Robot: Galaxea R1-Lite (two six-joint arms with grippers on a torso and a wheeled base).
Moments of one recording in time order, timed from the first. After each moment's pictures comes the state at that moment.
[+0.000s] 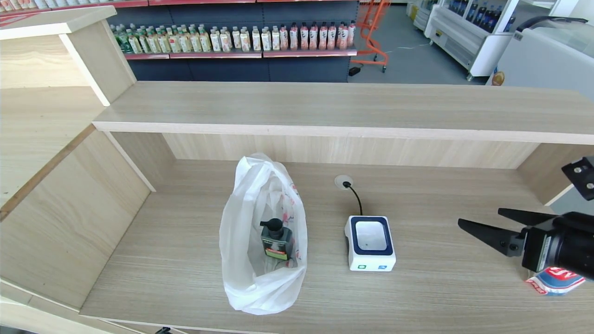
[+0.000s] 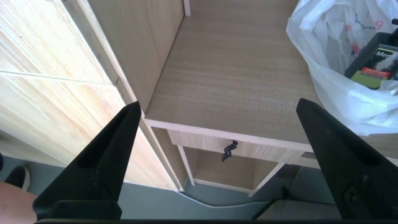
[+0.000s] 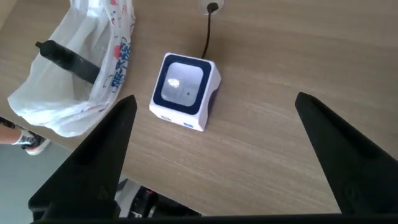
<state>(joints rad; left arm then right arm) 0.00 0.00 0.00 0.05 0.13 0.00 0.16 1.19 -0.45 -0.47 0.23 0.01</state>
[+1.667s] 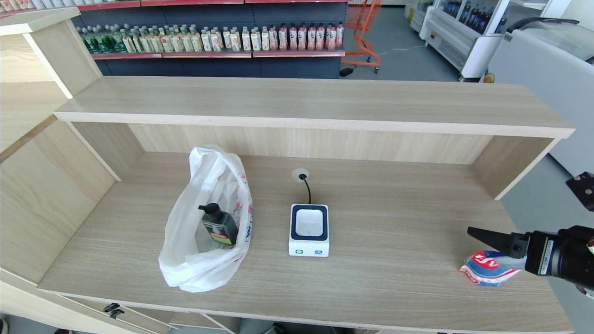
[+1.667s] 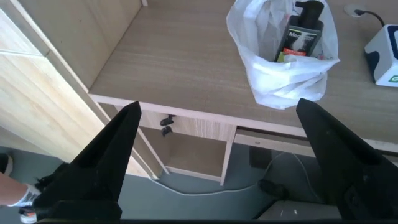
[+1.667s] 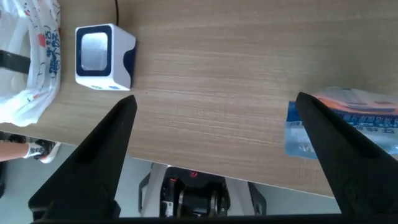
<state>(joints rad) 0.00 0.00 0.00 0.05 0.13 0.01 0.10 1.19 -0.44 -0.36 0.16 0.21</state>
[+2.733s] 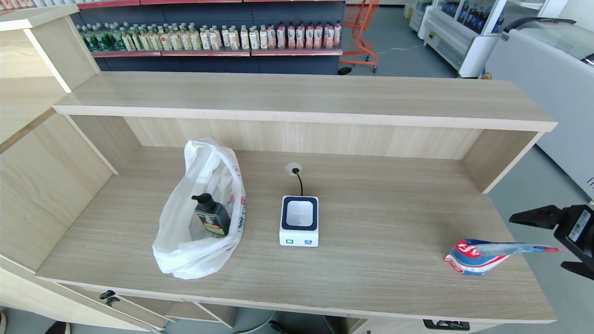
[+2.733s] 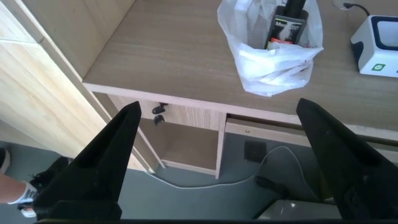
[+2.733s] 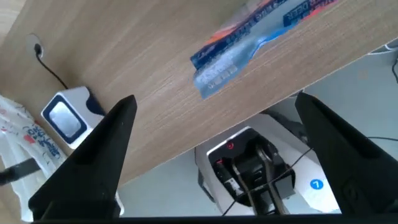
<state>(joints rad) 0.00 0.00 0.00 0.05 0.13 0.01 0.08 1.18 -0.77 0.27 -0.13 0.77</state>
